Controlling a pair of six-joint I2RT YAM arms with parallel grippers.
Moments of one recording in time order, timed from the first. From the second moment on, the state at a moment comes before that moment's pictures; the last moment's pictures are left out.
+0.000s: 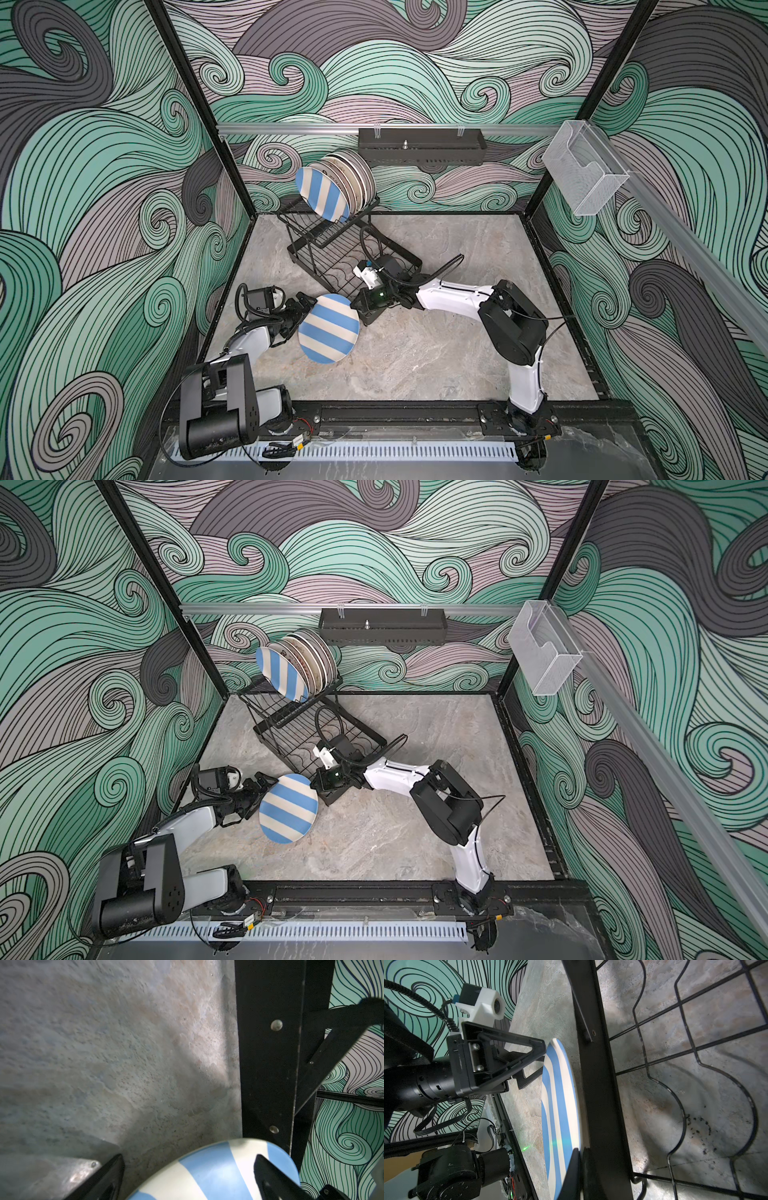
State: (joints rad) left arm 0.22 1.24 0.41 -0.11 0.52 -0.67; right arm 0.85 1.99 1.33 -0.12 -0.50 0.55
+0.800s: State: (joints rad) left arm 0.16 1.17 0.51 -0.38 0.45 -0.63; right arm 0.79 1.86 1.27 -0.14 -0.47 0.52
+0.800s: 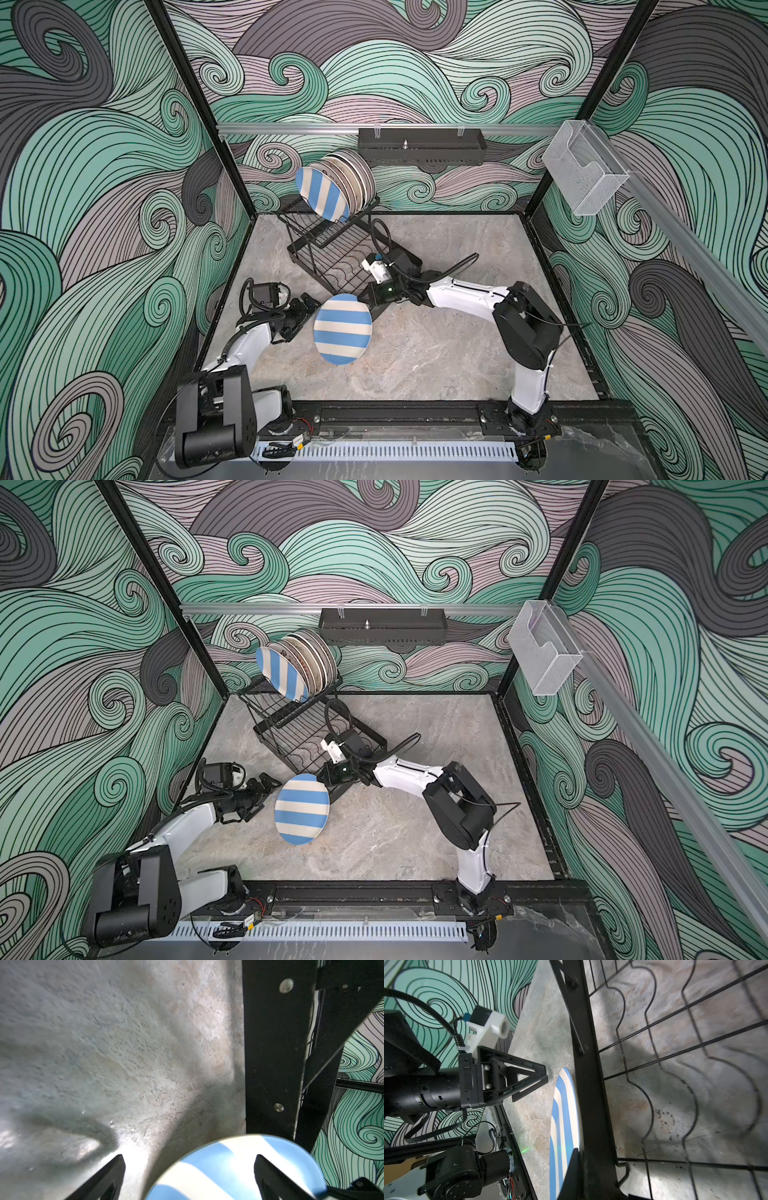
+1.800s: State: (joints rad) left arm -0.12 1.15 0.57 -0.28 0.50 -0.69; right arm 0.53 1.72 0.95 0.17 -0.54 0.68
